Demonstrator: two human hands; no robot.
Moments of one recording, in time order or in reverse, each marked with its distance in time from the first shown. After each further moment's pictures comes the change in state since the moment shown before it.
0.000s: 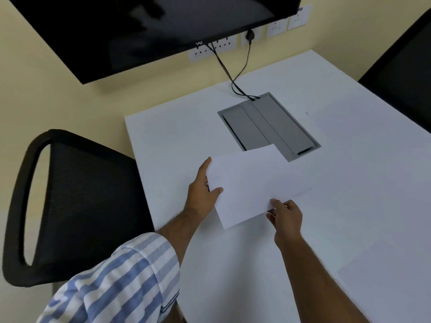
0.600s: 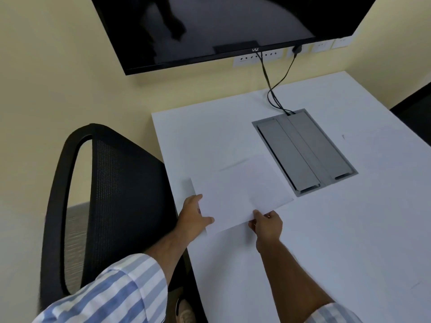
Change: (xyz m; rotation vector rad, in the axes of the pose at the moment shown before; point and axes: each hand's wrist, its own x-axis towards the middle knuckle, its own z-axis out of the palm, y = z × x) left_hand 0.028 -0.103 -0.151 0.080 -0.068 -0.313; right_hand -0.020 0.077 0.183 -0.241 0.067 -0.029
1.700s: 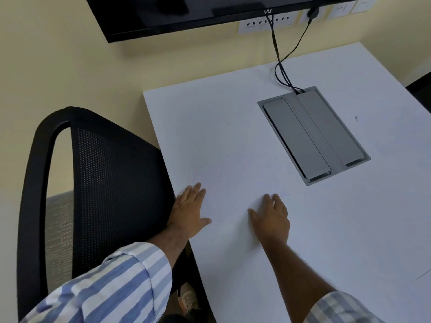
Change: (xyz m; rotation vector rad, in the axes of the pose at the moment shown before) left_hand 0.041 -0.041 -0.011 0.941 -0.094 0.246; right_hand 0.020 0.029 0.001 -1.230 -0.044 -0.469
